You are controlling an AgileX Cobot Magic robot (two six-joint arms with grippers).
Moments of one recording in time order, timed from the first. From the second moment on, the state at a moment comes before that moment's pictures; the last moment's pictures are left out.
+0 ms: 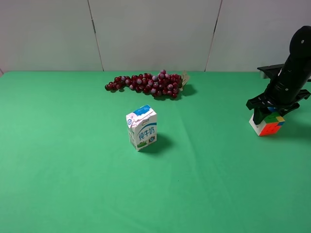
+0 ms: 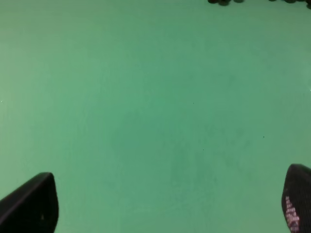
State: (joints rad) left arm 0.05 -0.01 -0.50 -0.08 1.06 0.16; right arm -0.04 1.94 -1.21 -0.05 0.80 -0.17
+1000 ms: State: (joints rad) left arm 0.05 -0.01 -0.50 -0.08 1.06 0.16; right arm -0.04 1.73 -1.37 0.38 1.07 -0.27
